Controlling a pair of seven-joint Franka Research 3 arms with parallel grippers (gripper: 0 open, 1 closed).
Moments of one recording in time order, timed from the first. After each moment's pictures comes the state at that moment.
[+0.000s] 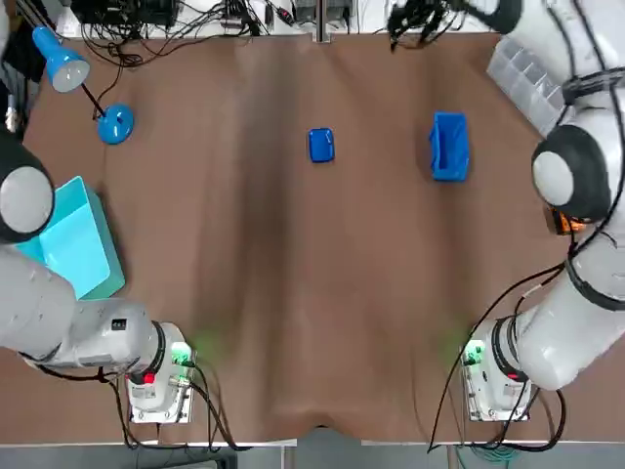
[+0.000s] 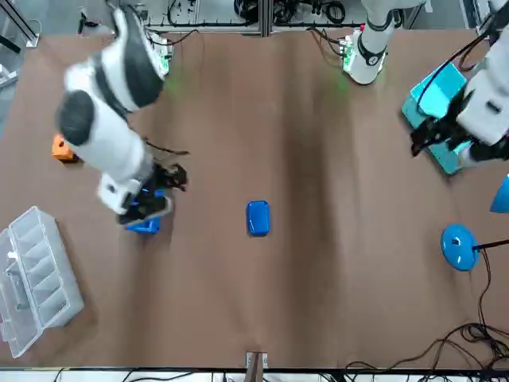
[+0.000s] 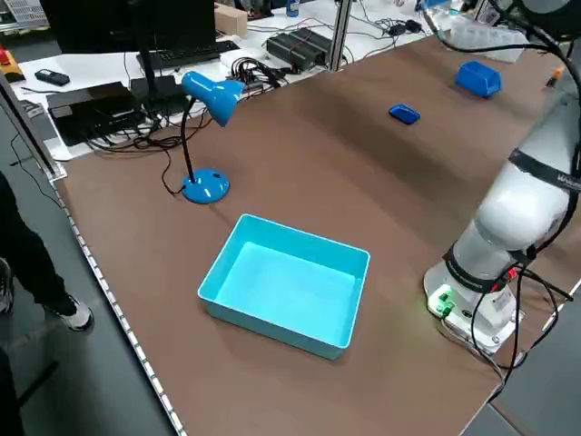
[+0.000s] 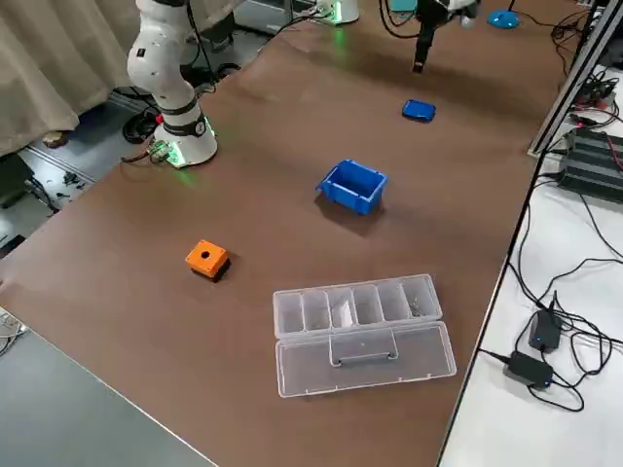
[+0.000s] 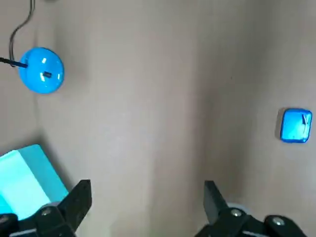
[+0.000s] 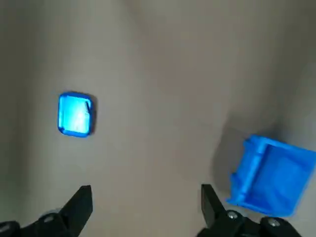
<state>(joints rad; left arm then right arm) 0.08 0.06 -0.23 -1.43 0.02 1.50 -0.21 0.55 0.43 -0.15 -1.37 0.19 1.80 0.18</state>
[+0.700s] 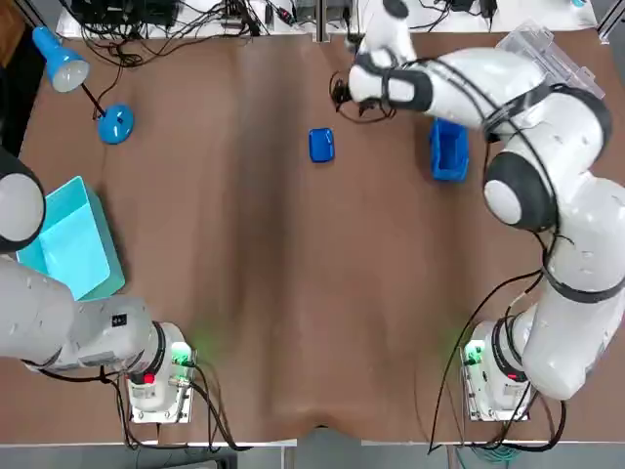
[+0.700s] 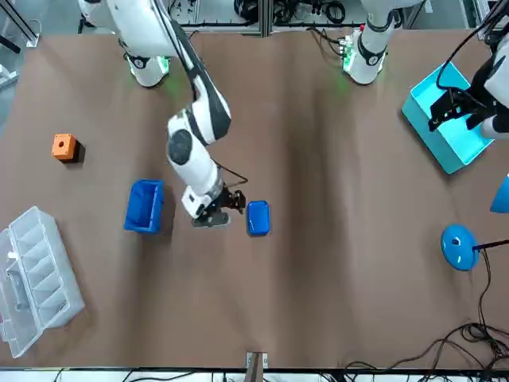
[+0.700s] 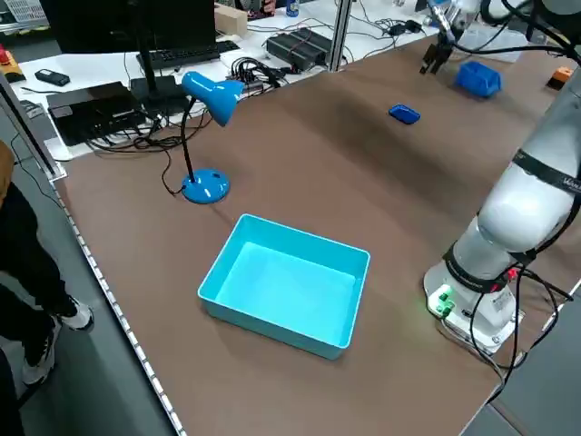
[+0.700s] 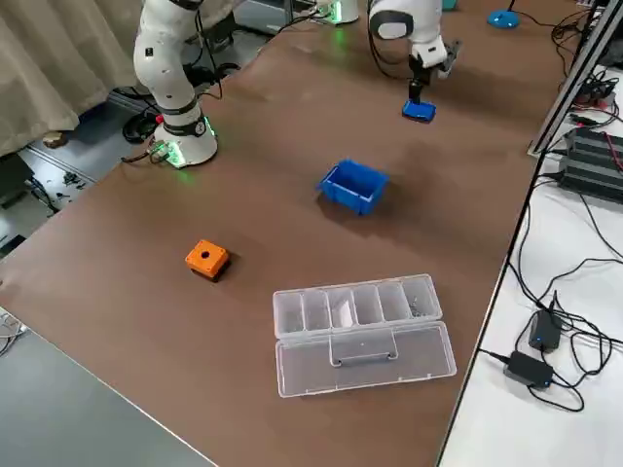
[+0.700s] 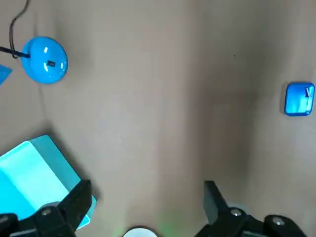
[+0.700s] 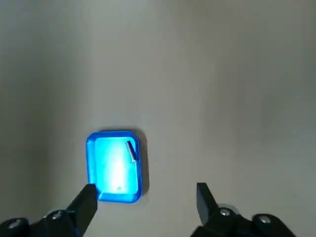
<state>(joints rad) 0.12 0.02 -0.20 -1.45 -0.04 1.42 -0.10 0.74 0.63 -0.15 -1.64 0.36 2.46 0.37</state>
